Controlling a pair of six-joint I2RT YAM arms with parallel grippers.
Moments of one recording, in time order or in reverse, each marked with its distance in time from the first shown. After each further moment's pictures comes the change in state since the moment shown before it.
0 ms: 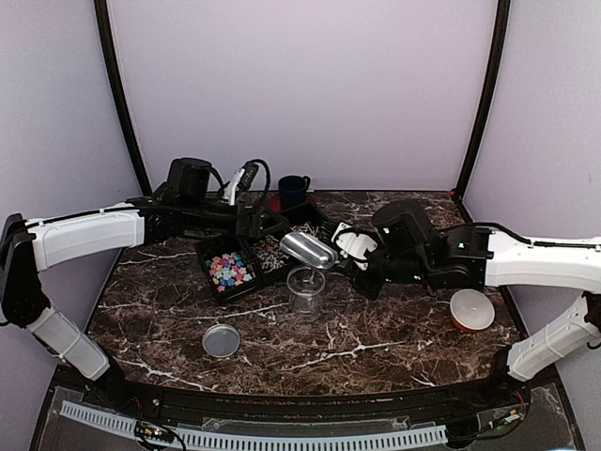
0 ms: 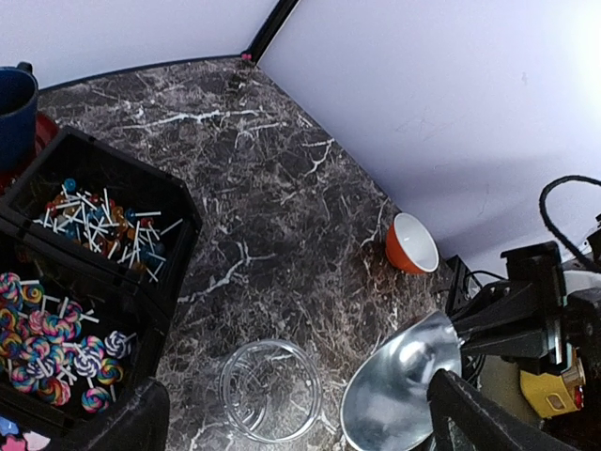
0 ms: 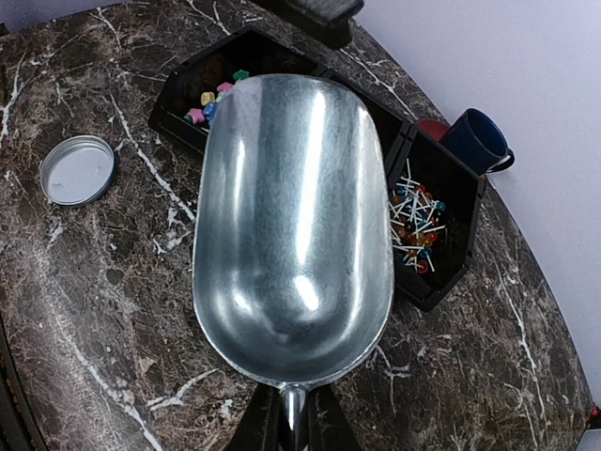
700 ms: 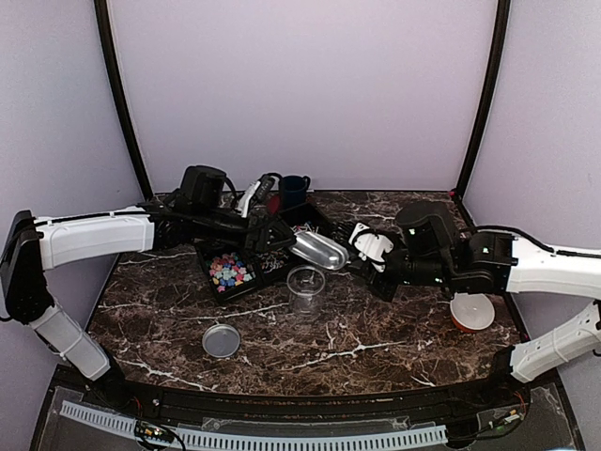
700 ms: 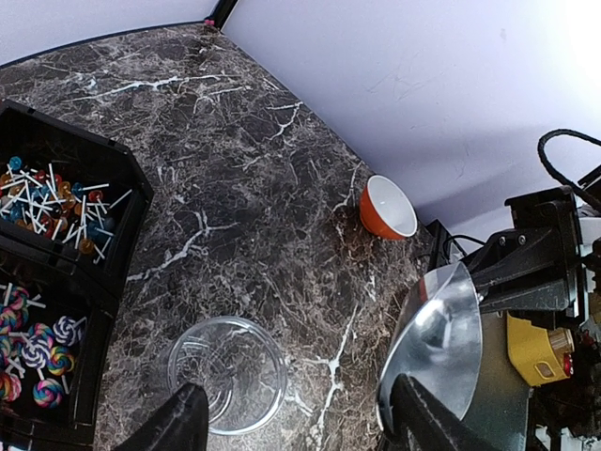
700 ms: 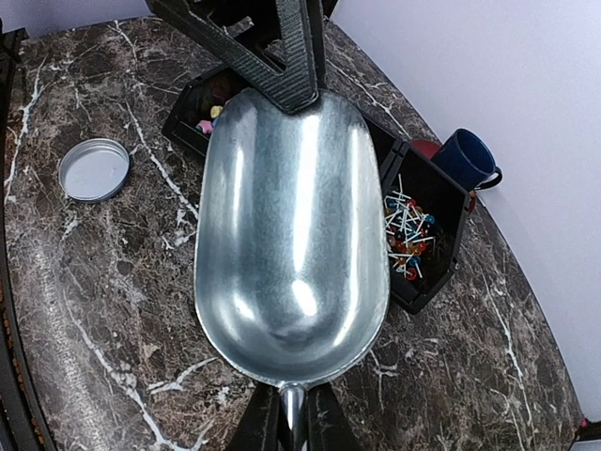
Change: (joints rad) left arm -0.060 0.040 0.000 -0.025 0.021 0.019; right arm 0.002 -0.128 -0.062 0.006 -0.036 -0.047
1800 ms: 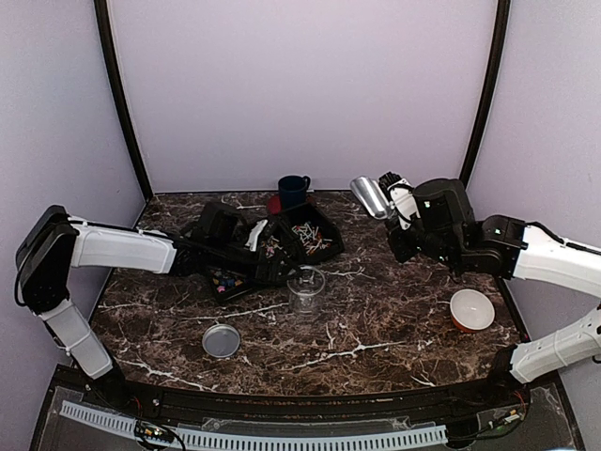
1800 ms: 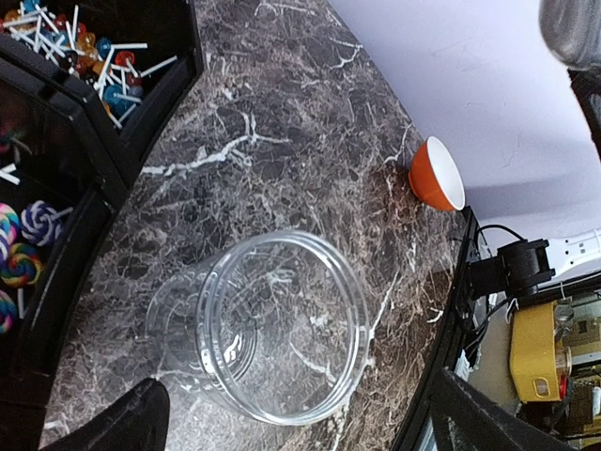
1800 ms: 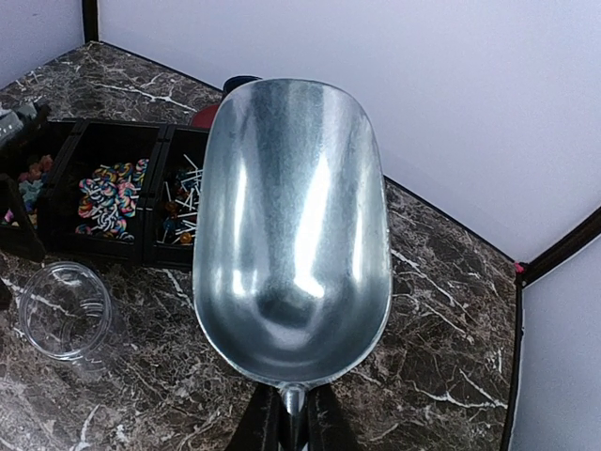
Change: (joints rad) left arm -0.033 0.098 -0.165 0.159 -0.029 -0.153; right arm -0.148 -0.029 0.045 -0.046 0.377 0.273
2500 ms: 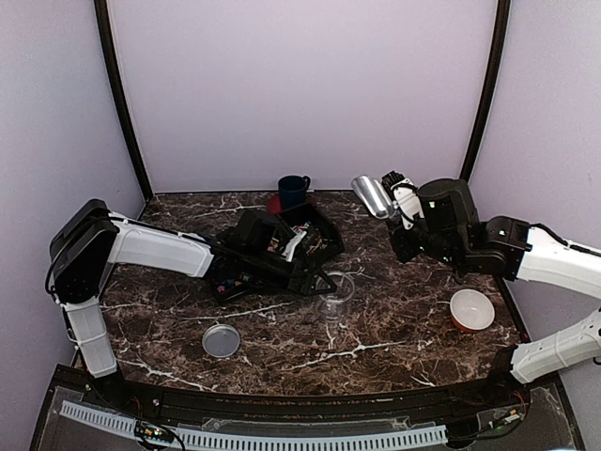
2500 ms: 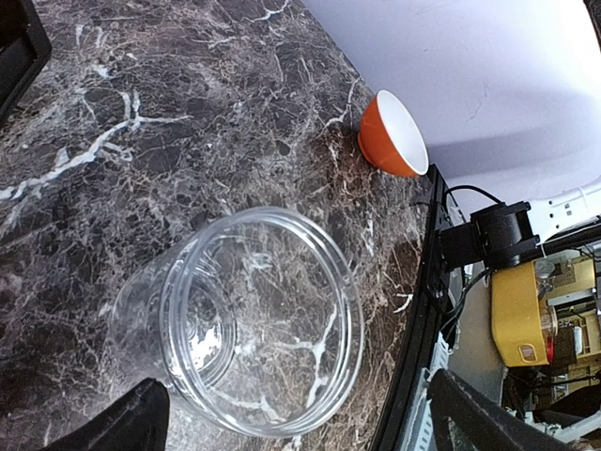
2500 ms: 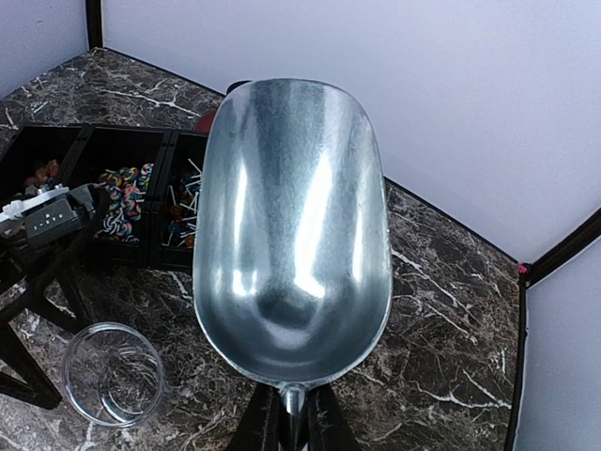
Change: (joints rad) left arm -0.135 0.223 0.166 0.049 0.069 -0.010; right arm 0.000 -0.023 -0.009 0.003 -0.012 0.008
